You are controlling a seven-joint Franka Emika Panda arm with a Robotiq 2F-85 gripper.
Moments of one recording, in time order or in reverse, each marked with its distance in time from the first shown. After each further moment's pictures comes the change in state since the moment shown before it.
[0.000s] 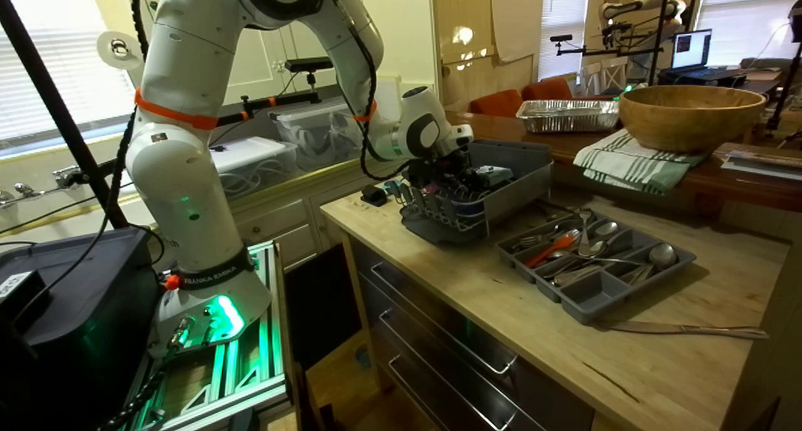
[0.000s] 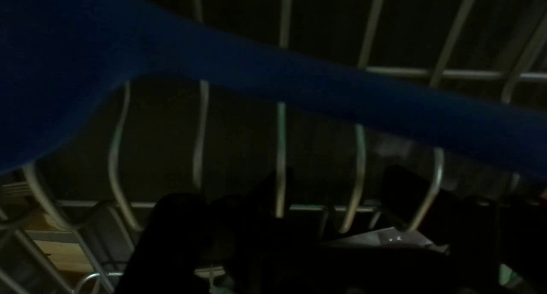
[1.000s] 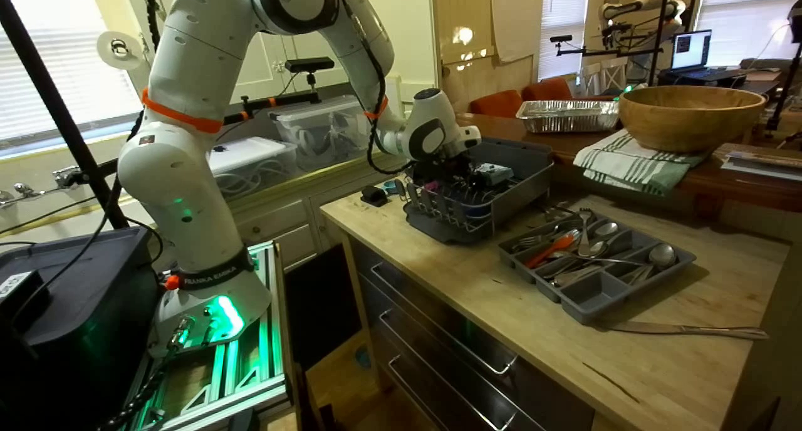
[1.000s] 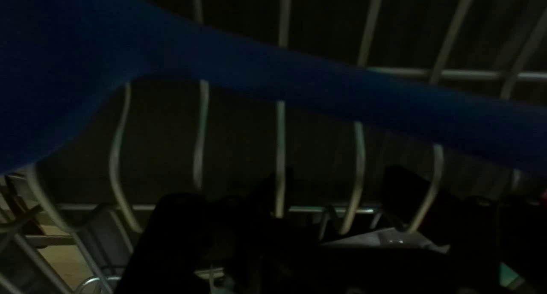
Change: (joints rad) arm -0.153 0.067 0.187 0.087 0.193 -0.026 -0.238
